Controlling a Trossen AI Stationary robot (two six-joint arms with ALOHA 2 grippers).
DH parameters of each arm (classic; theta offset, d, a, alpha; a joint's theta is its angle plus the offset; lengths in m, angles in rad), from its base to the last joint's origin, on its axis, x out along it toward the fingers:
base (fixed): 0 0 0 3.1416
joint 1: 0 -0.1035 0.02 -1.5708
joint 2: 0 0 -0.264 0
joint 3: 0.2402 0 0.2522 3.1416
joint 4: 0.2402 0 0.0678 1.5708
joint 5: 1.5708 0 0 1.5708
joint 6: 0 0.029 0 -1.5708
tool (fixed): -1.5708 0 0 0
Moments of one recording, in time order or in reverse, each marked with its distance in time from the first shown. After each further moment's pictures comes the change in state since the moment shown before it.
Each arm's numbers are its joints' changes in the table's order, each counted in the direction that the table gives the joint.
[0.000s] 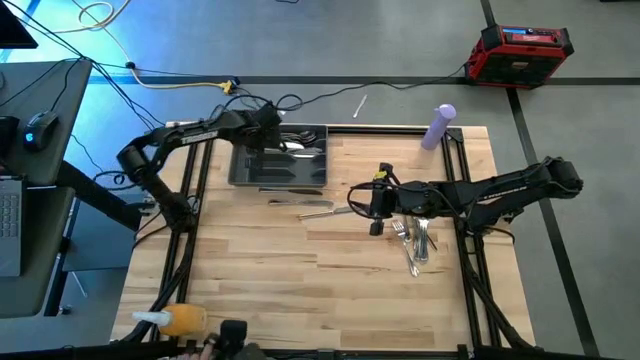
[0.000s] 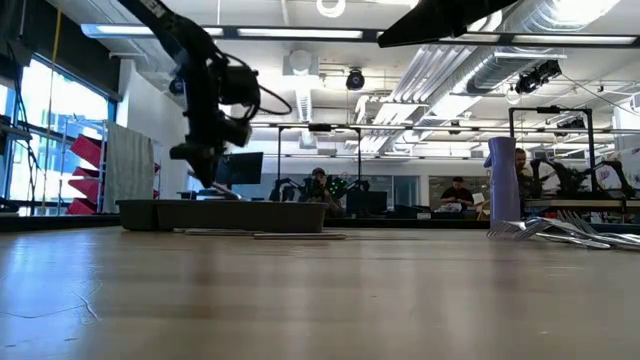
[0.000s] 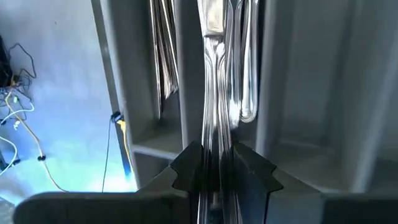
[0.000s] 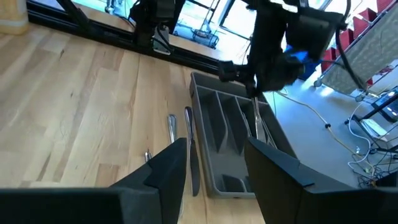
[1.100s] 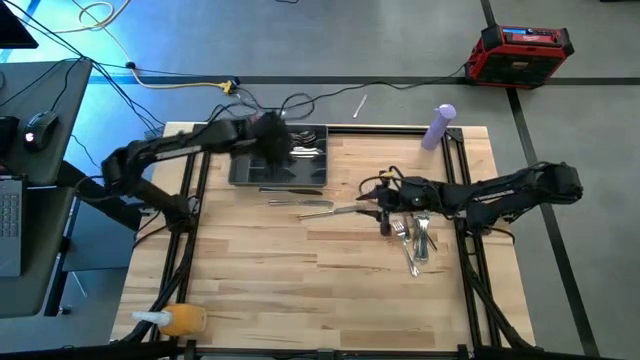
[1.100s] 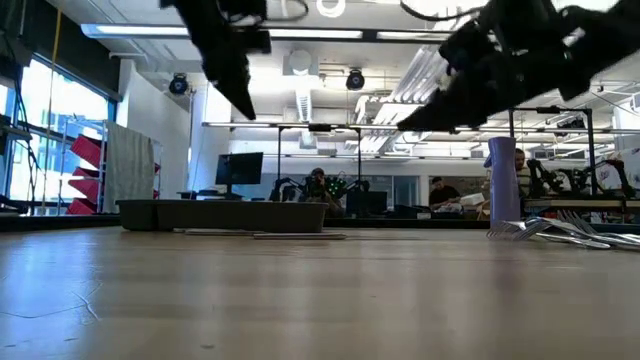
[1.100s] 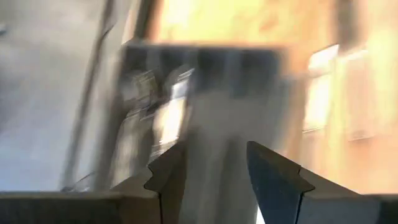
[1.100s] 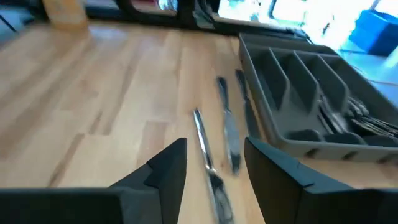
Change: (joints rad) left arm 0.330 0.230 0.101 0.044 -0.198 -0.496; right arm 0.231 -0.011 -0.438 -0.480 0.473 0.127
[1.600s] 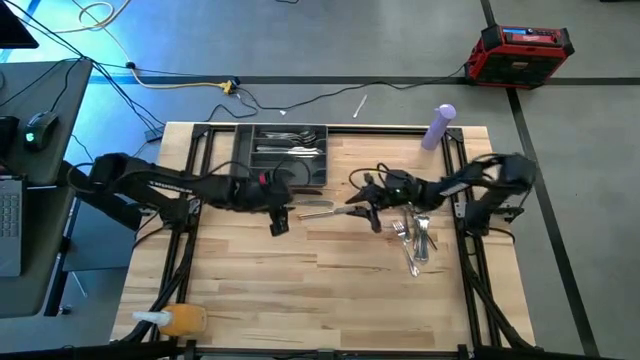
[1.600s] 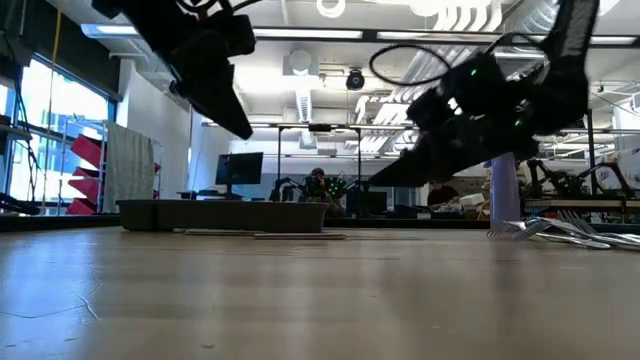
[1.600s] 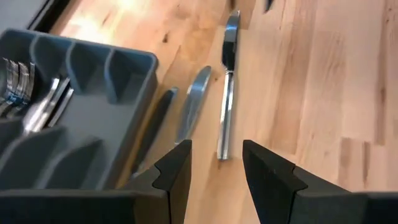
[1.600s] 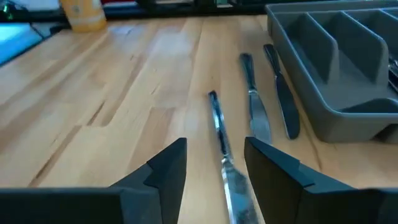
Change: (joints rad) left arm 0.424 0.075 -0.374 -0.400 0.169 -0.503; right arm 0.179 -0.497 0.033 -0.437 0.308 0.058
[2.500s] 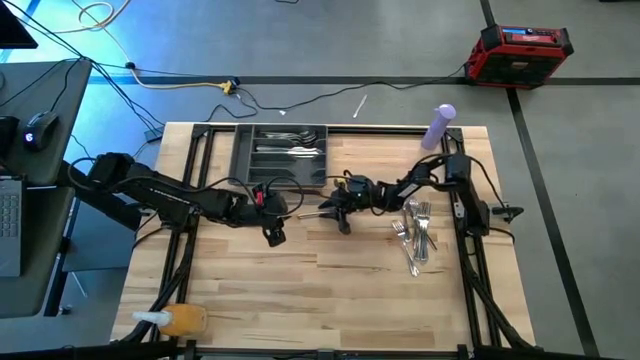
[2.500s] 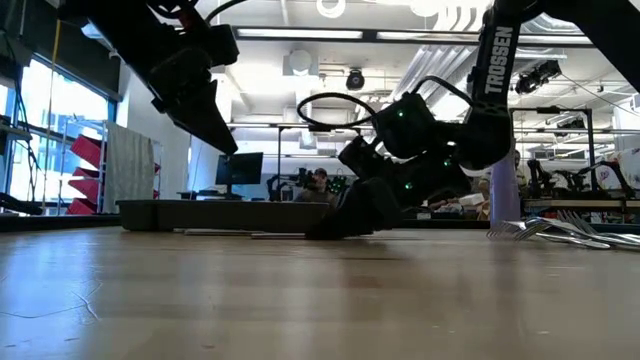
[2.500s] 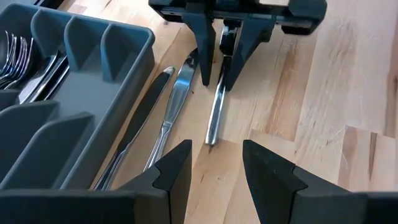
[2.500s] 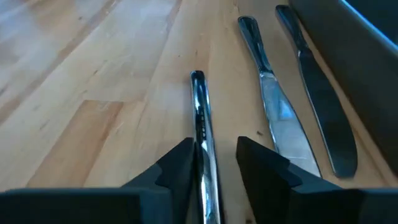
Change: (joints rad) left arm 0.114 0.001 -0.103 -0.074 0.133 -0.125; right arm -0.070 -0.451 0.353 0.072 -0.098 -0.054
